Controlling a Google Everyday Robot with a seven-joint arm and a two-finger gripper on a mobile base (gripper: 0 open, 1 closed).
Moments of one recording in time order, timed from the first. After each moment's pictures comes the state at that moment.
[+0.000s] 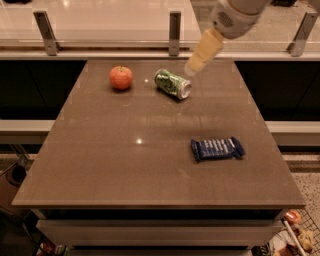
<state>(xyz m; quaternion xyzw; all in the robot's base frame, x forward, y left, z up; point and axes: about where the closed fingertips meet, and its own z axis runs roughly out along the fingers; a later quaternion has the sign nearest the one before) 0.633 -0.142 0.993 -0.37 0.89 -0.04 0.25</state>
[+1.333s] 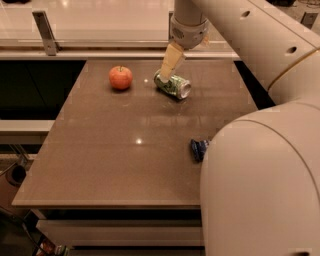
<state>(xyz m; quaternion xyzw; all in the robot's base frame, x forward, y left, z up) 0.710 -0.089 0.923 -0.37 0.91 -0.07 0.14</state>
